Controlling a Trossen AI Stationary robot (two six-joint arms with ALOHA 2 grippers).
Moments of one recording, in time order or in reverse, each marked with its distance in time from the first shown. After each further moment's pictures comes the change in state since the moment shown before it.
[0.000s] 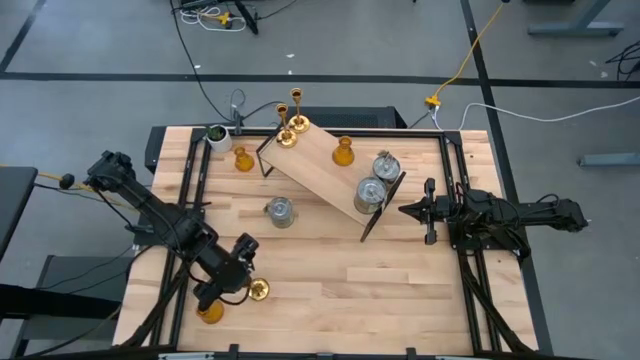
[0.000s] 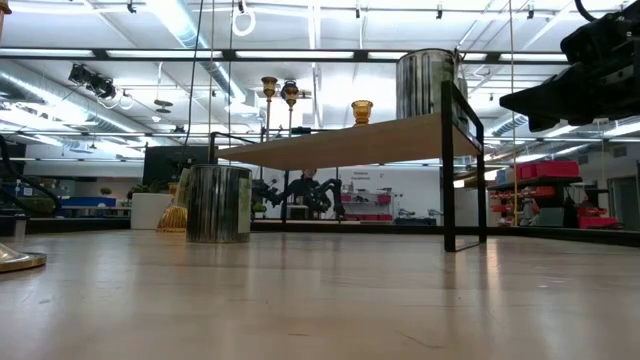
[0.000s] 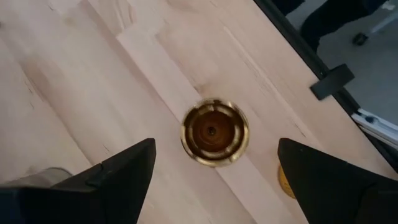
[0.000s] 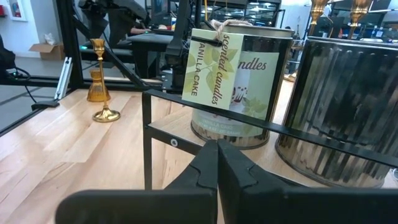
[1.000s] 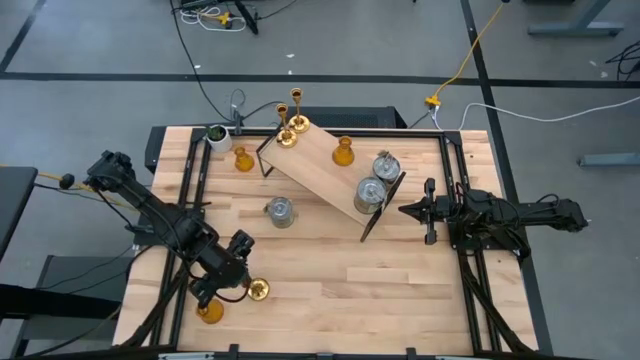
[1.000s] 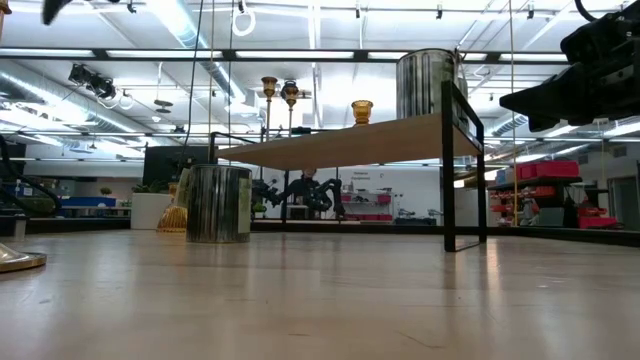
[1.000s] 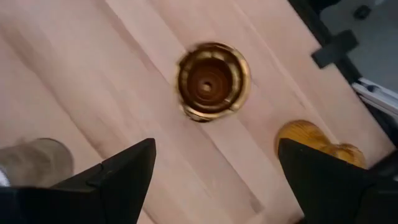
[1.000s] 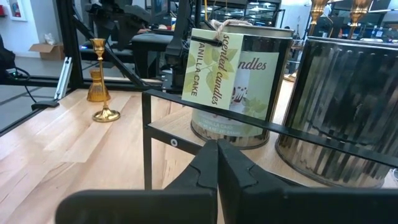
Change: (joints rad) left arm 0.003 0.000 0.000 -0.110 0.025 -0.005; right arm 0.000 0.000 0.000 0.000 0.000 0.000
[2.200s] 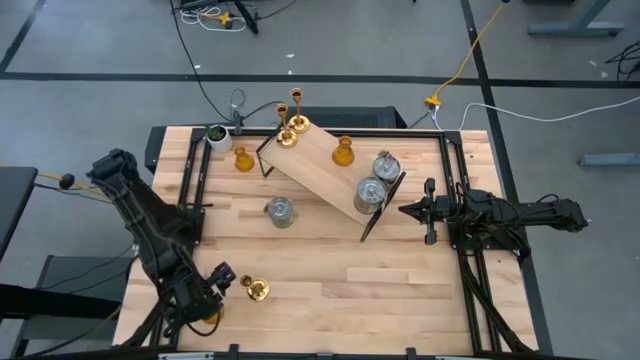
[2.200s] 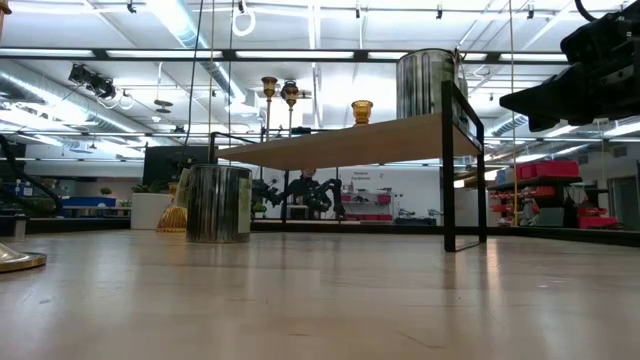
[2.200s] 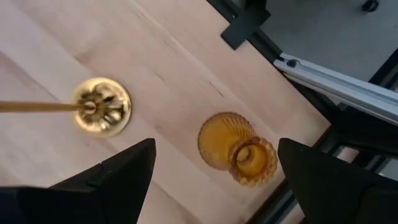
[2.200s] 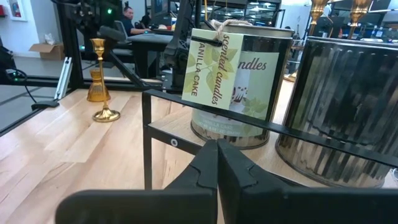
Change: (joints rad) left arm -0.313 0.007 -0.163 0.194 0.045 -0.156; right arm 0.000 0.000 0.000 0.000 0.000 0.000
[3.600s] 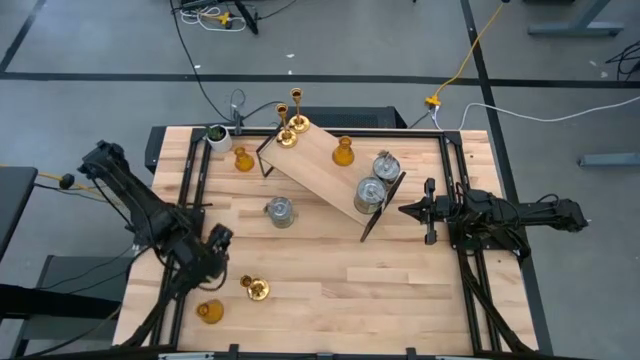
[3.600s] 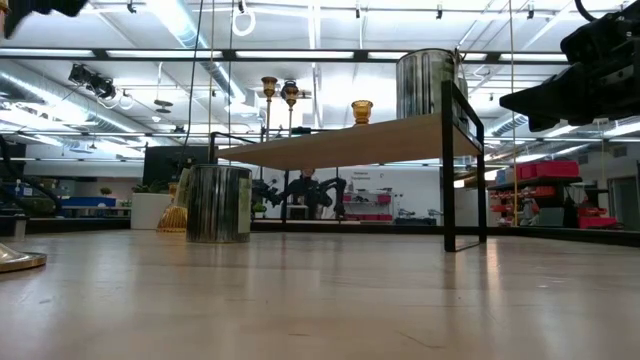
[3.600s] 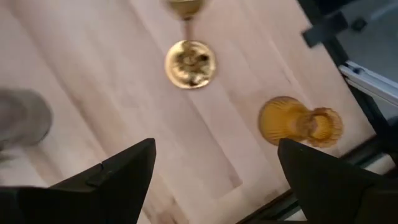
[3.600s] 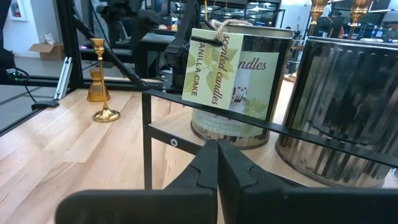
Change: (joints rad) left arm 0.212 -0.203 0.024 -0.230 -0.093 -0.043; right arm 0.000 0.000 0.000 0.000 0.000 0.000
